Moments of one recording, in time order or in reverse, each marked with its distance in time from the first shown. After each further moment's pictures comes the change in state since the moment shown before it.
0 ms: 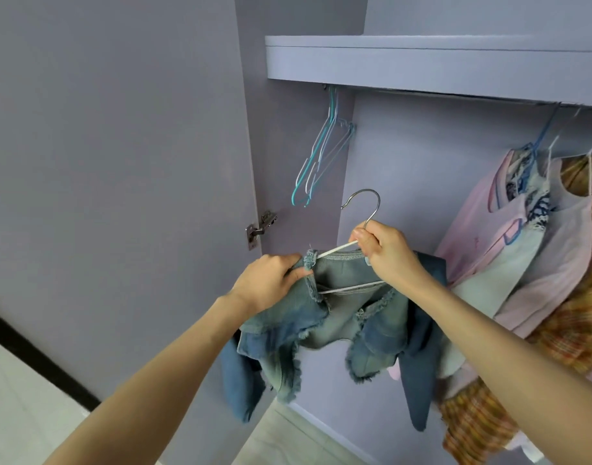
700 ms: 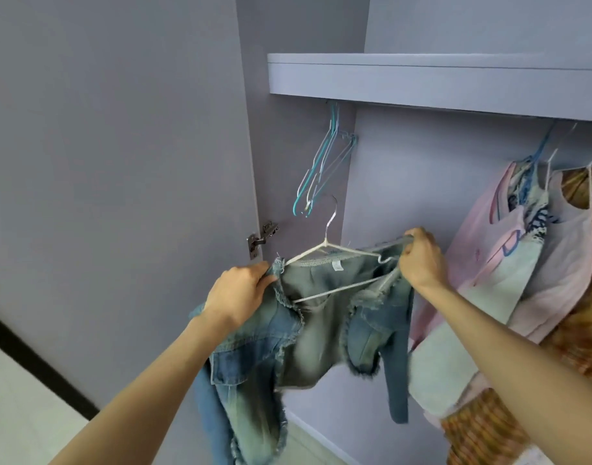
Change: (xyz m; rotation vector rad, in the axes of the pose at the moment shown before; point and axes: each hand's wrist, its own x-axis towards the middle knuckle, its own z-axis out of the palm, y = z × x) left_hand -0.022 -0.020 -0.010 0.103 0.218 -0.109; right_hand 0.016 0.052 -0.023 -0.479 0.255 0.385
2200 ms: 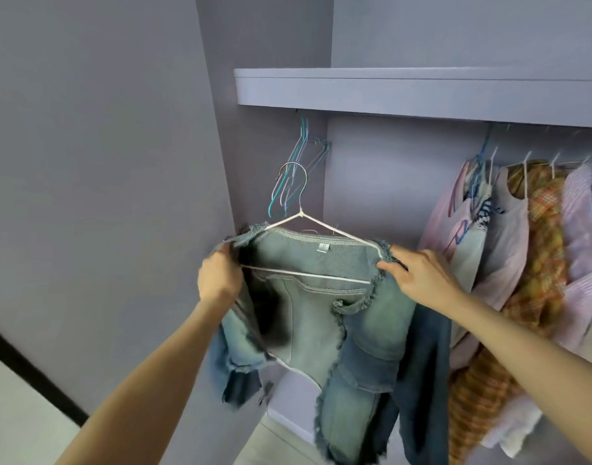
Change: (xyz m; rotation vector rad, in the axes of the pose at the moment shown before) left_hand 0.023 0.024 0.019 -0.127 0.178 -0.506; right_hand -0.046 0.048 -0.072 -0.053 -0.012 -0.628
